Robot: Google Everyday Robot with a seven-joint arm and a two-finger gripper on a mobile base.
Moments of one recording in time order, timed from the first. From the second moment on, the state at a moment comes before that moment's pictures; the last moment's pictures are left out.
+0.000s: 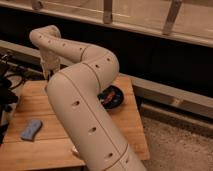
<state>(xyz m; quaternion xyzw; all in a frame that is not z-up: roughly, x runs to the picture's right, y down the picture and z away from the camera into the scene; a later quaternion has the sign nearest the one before) -0.302 -0.070 0.828 -0.32 0.13 0.59 0.73</state>
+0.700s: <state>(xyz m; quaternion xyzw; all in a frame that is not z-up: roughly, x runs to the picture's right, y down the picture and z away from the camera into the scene) -0.319 -0.032 0.834 -0.40 0.14 0.57 0.71</state>
